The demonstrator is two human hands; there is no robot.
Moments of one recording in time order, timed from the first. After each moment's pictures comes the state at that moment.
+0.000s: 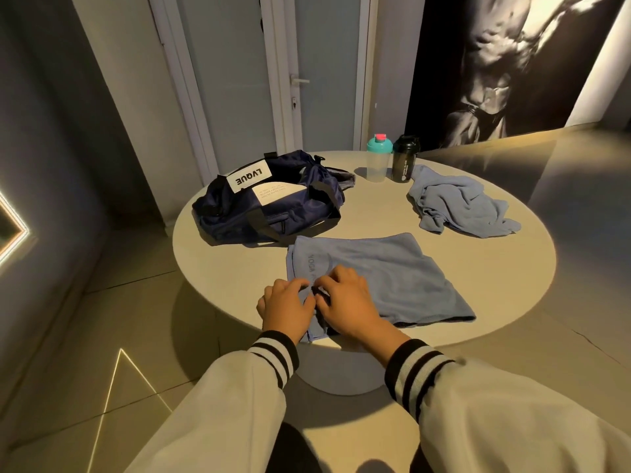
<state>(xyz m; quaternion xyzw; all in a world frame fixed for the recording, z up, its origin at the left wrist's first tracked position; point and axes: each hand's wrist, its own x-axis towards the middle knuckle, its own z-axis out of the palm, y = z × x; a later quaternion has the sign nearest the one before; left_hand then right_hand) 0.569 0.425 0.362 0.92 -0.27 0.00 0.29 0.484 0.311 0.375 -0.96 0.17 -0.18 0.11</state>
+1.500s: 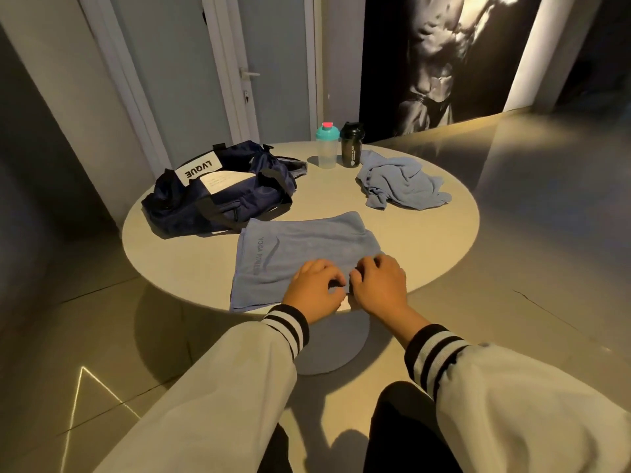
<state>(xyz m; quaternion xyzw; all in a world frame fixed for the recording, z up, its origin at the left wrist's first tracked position) 0.474 0.369 0.383 0.80 -0.53 -0.06 0.27 0.357 0.255 0.371 -0.88 0.40 -0.23 0.13</state>
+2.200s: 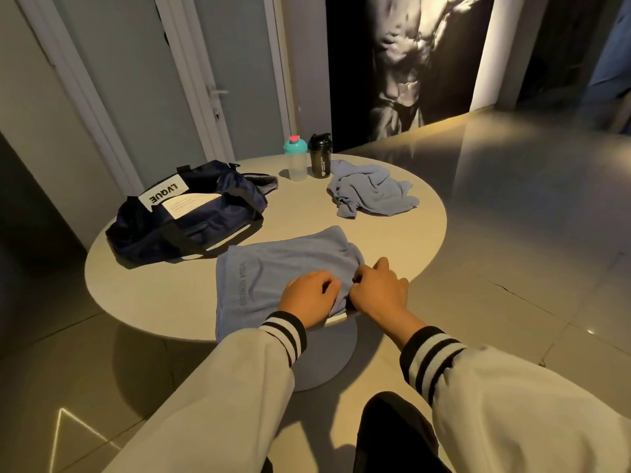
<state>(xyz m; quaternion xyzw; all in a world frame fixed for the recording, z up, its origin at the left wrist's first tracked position) 0.449 0.316 0.385 0.80 -0.53 -0.07 0.28 0.323 0.224 0.395 -0.85 0.48 -0.13 0.16</state>
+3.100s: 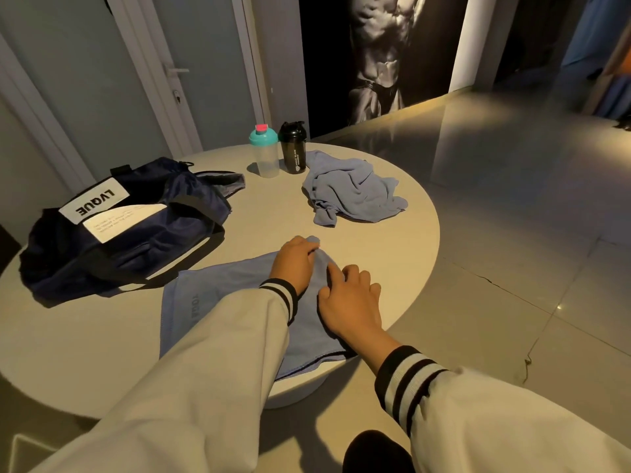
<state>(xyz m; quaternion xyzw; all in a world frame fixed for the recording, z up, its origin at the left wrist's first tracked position) 0.527 0.165 0.384 0.80 -0.53 -0.04 0.27 0.376 0.163 0.359 -0.87 0.45 -0.16 0.13</state>
